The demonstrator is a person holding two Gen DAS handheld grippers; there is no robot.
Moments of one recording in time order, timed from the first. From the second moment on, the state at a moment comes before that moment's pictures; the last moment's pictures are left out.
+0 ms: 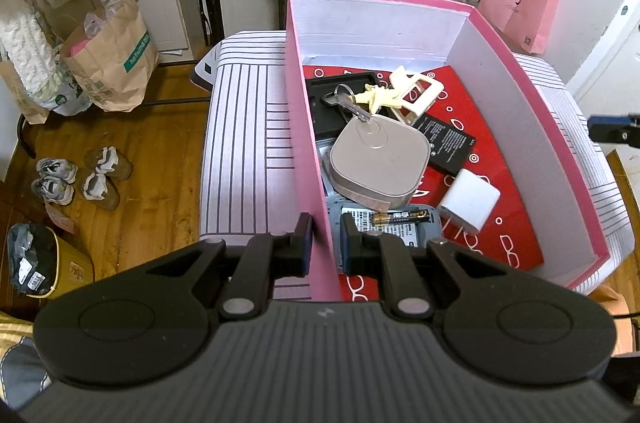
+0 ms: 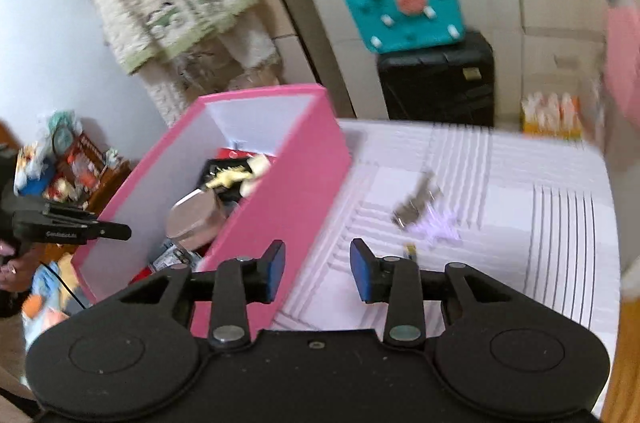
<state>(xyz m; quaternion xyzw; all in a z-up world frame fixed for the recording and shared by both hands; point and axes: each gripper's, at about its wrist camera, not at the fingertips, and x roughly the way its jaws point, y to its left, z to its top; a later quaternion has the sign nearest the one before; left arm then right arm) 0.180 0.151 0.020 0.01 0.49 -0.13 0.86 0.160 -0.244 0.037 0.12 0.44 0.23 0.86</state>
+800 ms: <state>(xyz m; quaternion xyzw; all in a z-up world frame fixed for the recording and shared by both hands) 0.182 0.112 0.024 0.15 0.52 -0.11 0.84 0.192 -0.239 -0.034 -0.01 0.45 0.17 0.88</state>
